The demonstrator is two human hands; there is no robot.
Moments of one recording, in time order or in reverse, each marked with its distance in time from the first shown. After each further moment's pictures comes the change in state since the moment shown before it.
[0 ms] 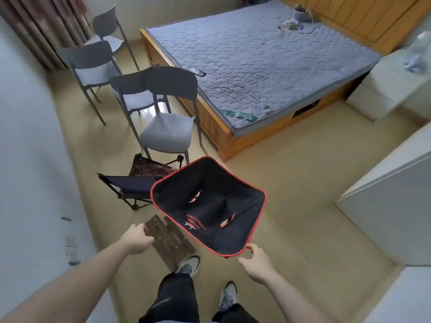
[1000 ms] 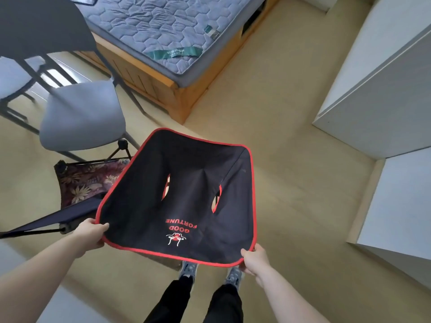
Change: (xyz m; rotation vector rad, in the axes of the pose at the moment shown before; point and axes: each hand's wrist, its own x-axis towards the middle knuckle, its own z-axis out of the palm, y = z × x) left_hand 0.277 0.030 -0.035 -0.351 -0.051 -0.258; right_hand 0.183 0.051 0.128 0.881 0.169 0.660
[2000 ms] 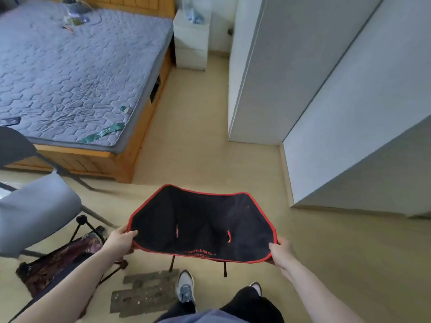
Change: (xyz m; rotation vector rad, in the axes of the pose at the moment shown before) left_hand -0.277 0.055 0.008 0.297 -0.281 0.644; right_hand -0.217 0.136 -0.166 0.471 0.333 -0.168
